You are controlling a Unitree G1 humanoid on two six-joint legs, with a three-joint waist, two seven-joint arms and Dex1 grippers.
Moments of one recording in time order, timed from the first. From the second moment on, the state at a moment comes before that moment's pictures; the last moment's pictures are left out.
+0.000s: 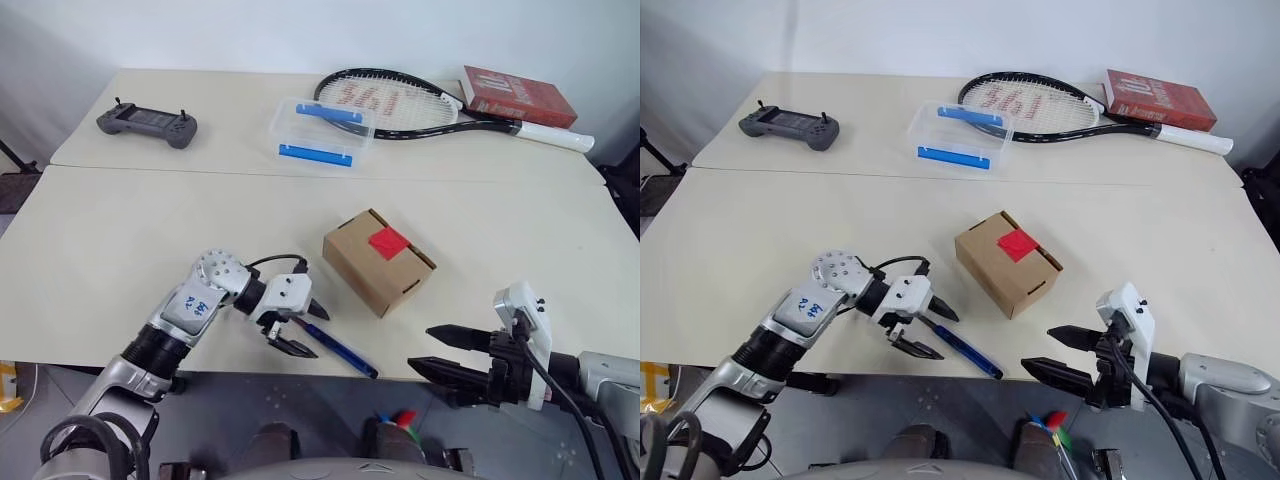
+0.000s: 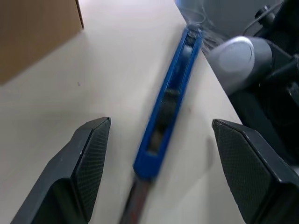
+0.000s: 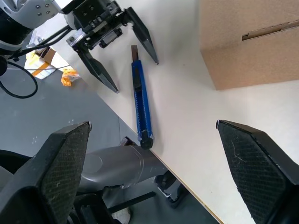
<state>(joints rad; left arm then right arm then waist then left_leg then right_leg) -0.64 0.54 -0.41 0.15 -0.11 0.18 -1.39 0.25 -1.00 -0.40 -0.72 1.40 0.94 0.44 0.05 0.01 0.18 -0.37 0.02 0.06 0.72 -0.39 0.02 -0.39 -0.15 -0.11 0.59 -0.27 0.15</state>
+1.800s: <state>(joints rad) -0.44 0.50 -0.27 -0.04 -0.01 -0.31 -0.99 -0.05 -1.01 -0.05 -0.55 1.96 0.84 -0.11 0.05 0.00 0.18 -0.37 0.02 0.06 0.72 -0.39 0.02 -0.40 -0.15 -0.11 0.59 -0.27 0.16</state>
